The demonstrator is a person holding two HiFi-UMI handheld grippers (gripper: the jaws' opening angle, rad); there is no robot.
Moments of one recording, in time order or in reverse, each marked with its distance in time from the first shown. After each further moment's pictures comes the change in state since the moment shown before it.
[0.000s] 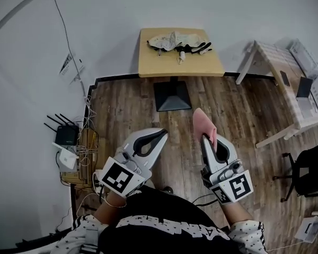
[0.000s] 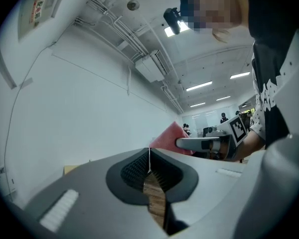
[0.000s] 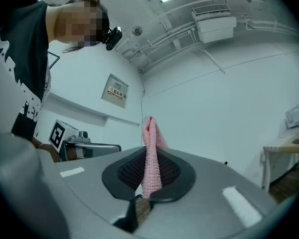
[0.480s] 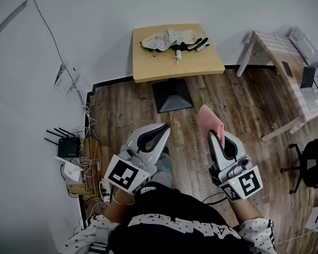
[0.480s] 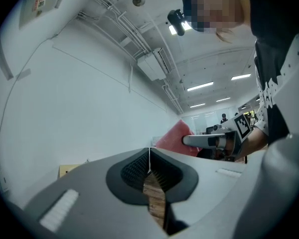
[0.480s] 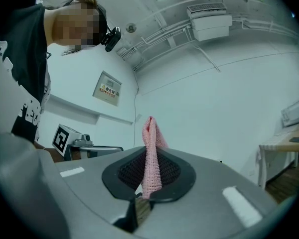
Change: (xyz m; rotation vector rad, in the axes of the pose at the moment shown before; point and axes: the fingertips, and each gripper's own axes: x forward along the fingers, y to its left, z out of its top) left arm 0.059 0.052 -0.017 -0.006 -0.033 0.002; right arm 0.032 -0.053 -0.013 0.008 0.014 -0.046
